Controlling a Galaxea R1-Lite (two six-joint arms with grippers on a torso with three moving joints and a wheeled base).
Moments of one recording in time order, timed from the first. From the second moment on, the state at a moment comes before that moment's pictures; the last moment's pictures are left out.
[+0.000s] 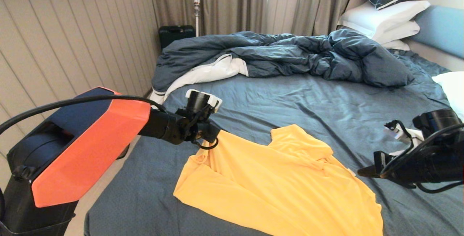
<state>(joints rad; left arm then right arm) -0.55 2.35 -1.63 -0.13 0.24 0.21 -0.21 1.69 -0.84 0.11 0.45 0.13</state>
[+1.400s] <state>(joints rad) -0.69 2.12 -1.22 -0.26 0.24 0.19 -0.20 1.69 -0.80 0.06 0.45 0.13</state>
